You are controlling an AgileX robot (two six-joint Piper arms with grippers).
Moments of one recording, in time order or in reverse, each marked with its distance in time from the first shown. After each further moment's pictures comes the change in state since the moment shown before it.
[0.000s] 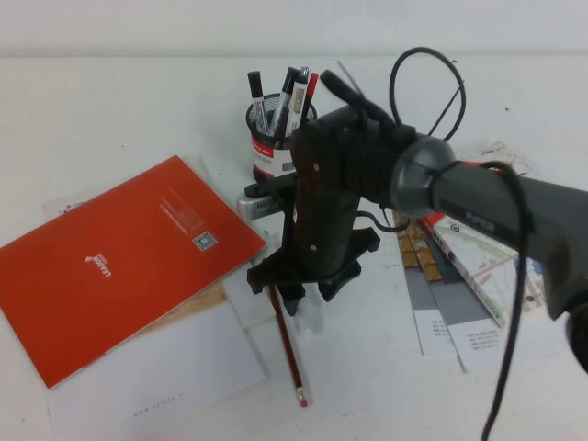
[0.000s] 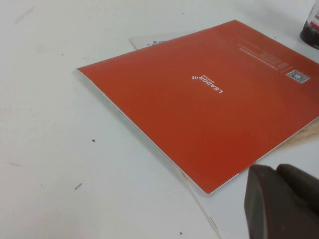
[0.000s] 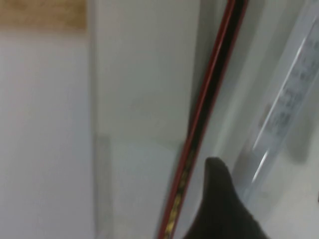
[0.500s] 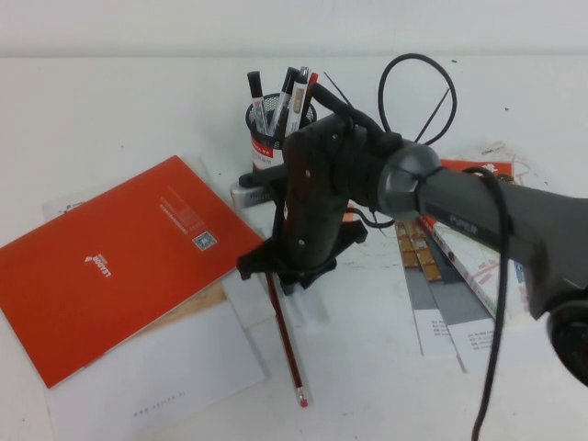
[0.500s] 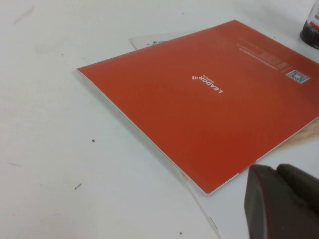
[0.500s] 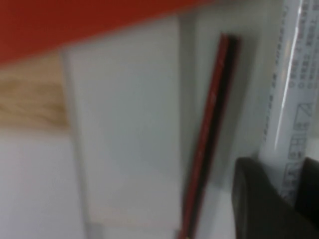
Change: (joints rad) right arm 0.000 0.056 -0.055 -0.040 -0.092 0.051; left arm 0.000 0.000 0.000 0.000 0.000 0.000
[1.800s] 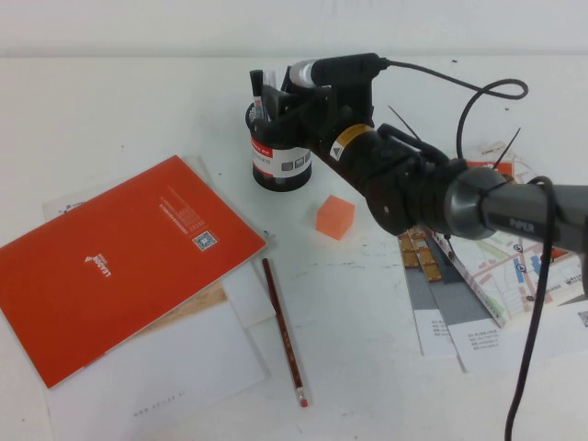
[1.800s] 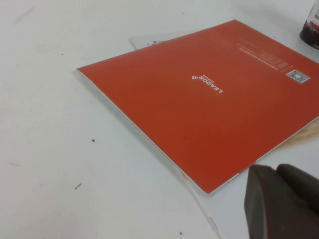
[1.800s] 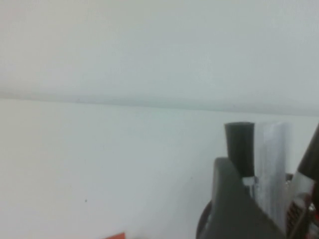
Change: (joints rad) right arm -0.136 -0.056 0.355 -0.071 -1.595 0.001; left arm 0.000 0.000 0.000 0.000 0.000 0.000
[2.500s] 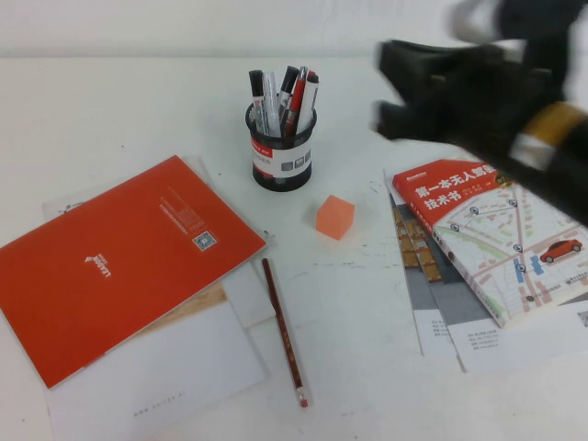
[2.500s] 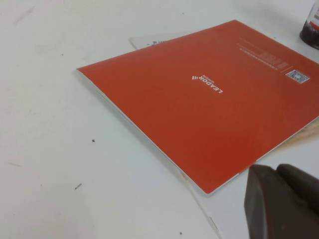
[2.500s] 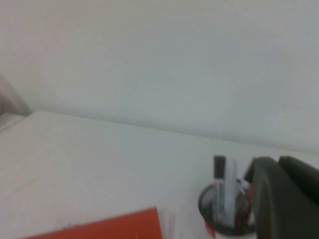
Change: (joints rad) right arm 0.000 -0.820 0.583 -0.072 0.218 0.002; left arm 0.000 0.000 0.000 0.000 0.000 0.000
